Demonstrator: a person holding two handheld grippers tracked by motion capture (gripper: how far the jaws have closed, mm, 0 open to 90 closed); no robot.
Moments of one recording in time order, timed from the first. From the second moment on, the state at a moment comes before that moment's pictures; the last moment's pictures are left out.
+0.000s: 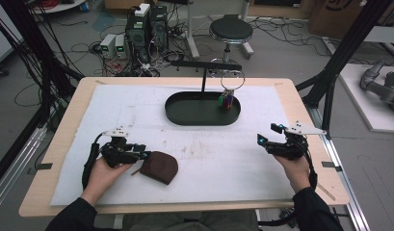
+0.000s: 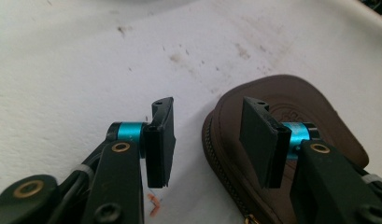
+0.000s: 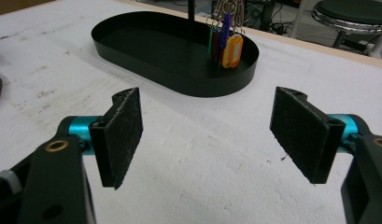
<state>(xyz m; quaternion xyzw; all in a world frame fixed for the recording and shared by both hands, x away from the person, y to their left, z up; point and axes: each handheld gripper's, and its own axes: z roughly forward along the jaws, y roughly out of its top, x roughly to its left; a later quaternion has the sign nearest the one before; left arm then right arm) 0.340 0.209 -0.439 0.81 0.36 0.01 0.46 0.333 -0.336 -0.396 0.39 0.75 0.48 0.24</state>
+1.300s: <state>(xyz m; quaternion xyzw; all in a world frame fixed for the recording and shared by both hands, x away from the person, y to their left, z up) 0.323 0.185 -0.415 0.75 0.29 0.04 0.59 0.332 -0.333 -0.394 0.37 0.75 0.48 0.25</state>
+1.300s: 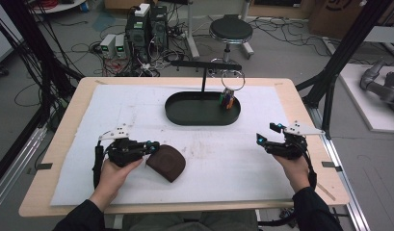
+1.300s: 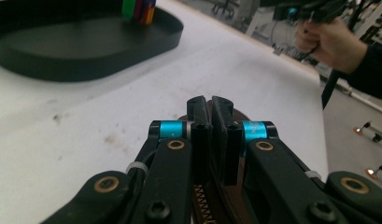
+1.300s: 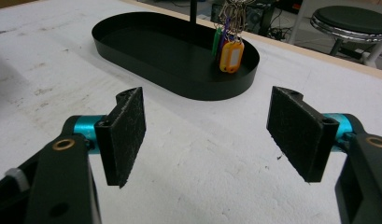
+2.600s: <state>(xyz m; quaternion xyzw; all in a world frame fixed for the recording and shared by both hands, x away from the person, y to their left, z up) 0.314 0.136 -0.370 0.71 0.18 0.09 0.67 0.321 -0.258 -0.383 0.25 0.80 0.53 0.15</state>
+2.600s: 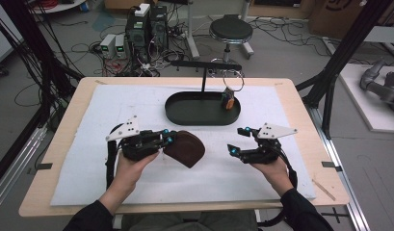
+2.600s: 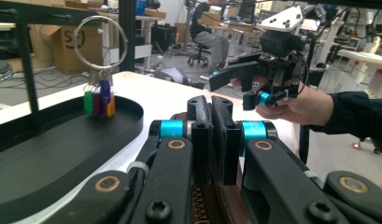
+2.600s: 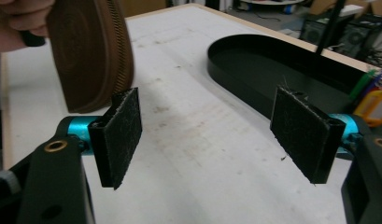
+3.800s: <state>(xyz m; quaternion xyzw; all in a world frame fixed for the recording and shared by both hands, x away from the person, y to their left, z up) 0.313 0.102 -0.358 0.70 0.10 0.09 0.70 0.318 -0.231 -0.383 0.16 0.81 0.56 0.02</state>
